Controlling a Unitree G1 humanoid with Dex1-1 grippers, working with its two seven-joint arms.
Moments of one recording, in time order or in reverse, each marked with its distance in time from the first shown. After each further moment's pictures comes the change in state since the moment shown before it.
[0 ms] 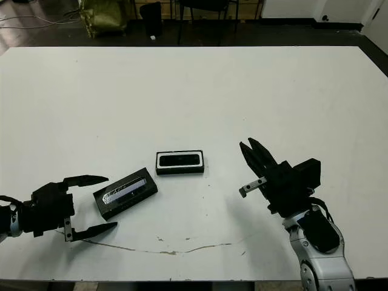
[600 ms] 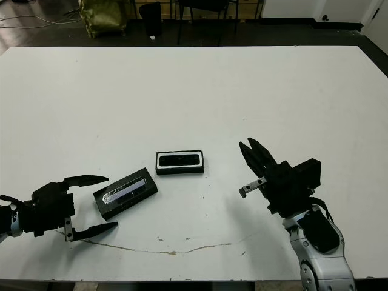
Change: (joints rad) left arm 0.000 0.000 0.000 -0.002 0.002 0.000 0.002; right arm 0.000 0.000 0.000 0.001 0.000 -0.001 0.005
